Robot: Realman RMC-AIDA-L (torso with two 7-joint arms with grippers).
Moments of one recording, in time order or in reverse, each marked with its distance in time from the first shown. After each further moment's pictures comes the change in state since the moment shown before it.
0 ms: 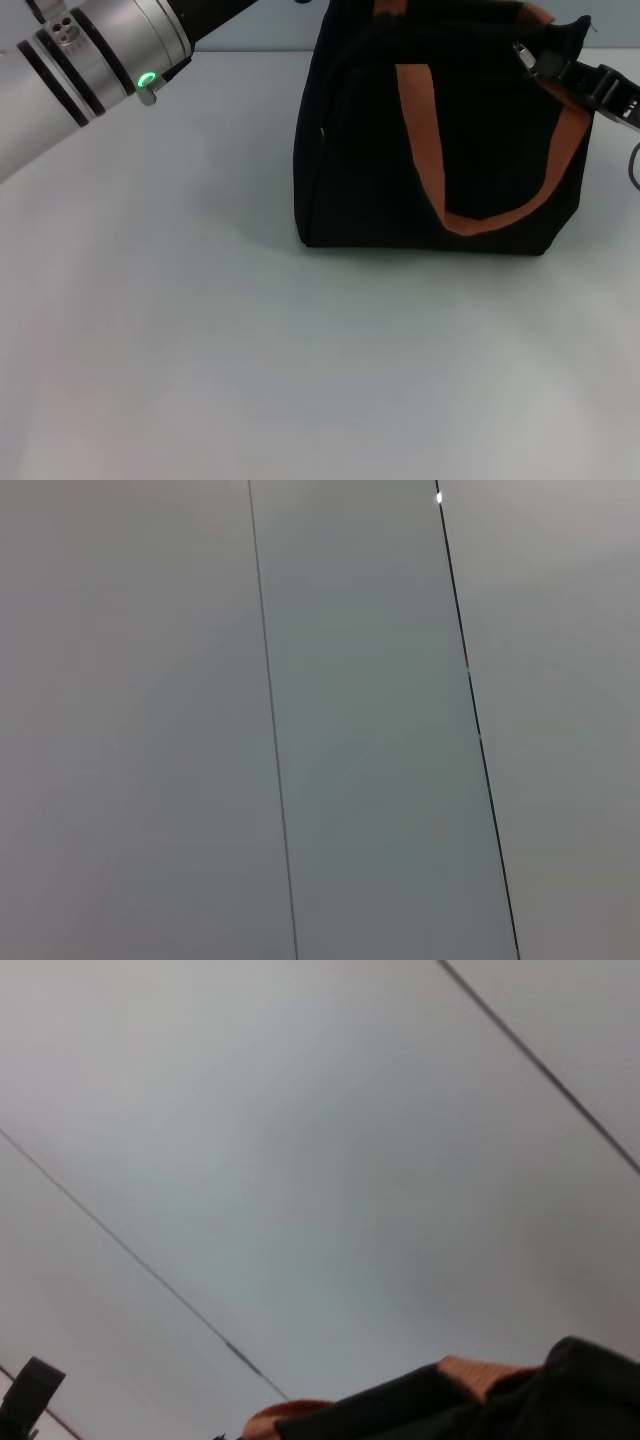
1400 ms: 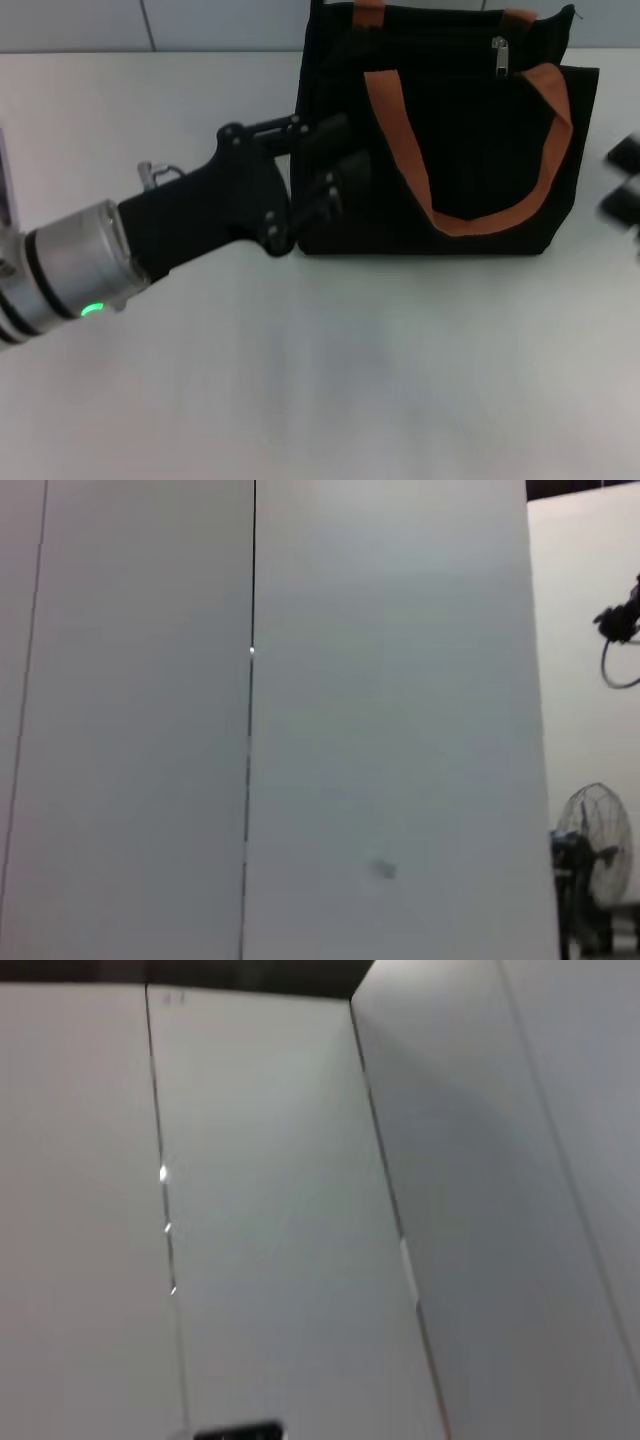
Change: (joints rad) left arm 0.296 0.011 0.159 -0.010 0.074 0.404 -0.016; right arm -0.178 -0.007 0.111 0.077 -0.004 -0.808 -0.732
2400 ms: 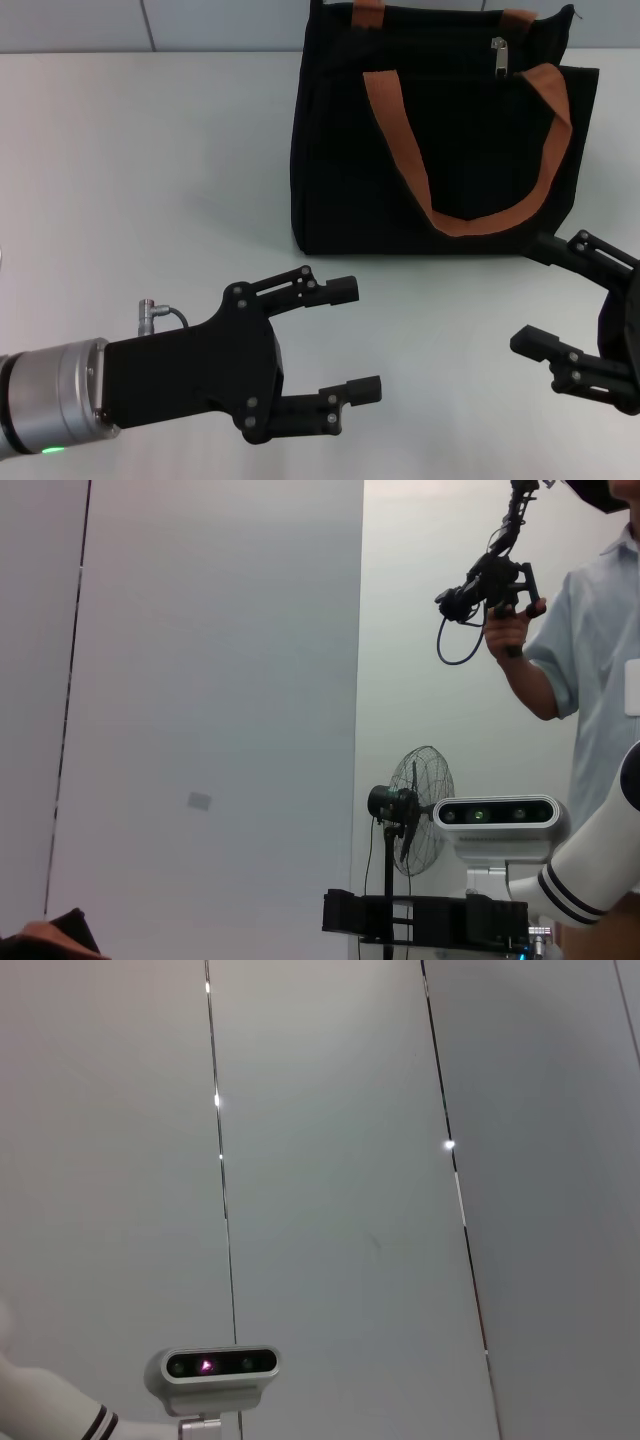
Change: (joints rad) left arm 0.117 0.002 -0.005 0.000 0.233 0.224 -0.015; right arm 0.001 0.009 -0.005 0.125 -0.210 0.021 -0.252
